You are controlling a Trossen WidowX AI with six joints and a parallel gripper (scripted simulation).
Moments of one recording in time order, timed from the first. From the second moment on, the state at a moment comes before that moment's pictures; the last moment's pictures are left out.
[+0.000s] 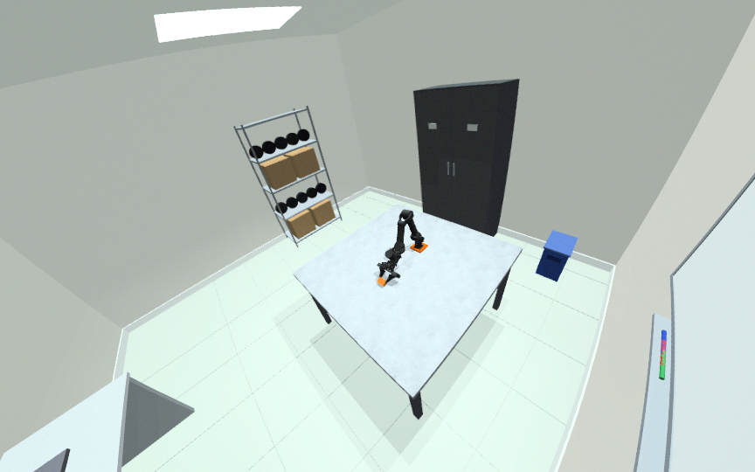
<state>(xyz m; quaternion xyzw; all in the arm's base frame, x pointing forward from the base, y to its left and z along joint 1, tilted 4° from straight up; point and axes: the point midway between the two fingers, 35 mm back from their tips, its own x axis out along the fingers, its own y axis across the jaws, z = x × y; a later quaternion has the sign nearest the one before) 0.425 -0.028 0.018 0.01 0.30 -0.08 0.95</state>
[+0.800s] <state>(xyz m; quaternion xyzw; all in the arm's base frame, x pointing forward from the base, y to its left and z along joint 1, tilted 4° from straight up) 0.407 -0.028 0.018 0.00 0.22 -0.08 0.97</state>
